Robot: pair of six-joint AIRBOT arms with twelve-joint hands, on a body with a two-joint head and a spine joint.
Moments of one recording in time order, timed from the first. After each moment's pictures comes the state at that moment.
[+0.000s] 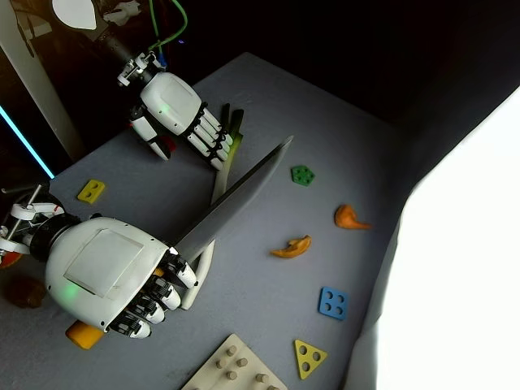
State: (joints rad) left arm 0.71 -1.25 0.53 1.30 1.51 -1.10; right arm -0.48 -1.38 1.09 1.01 1.05 -1.86
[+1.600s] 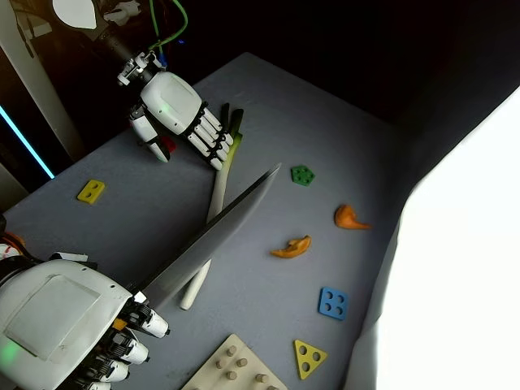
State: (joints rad) left arm 0.72 -1.25 0.53 1.31 1.51 -1.10; right arm -0.45 -1.20 1.08 0.93 0.99 -1.77
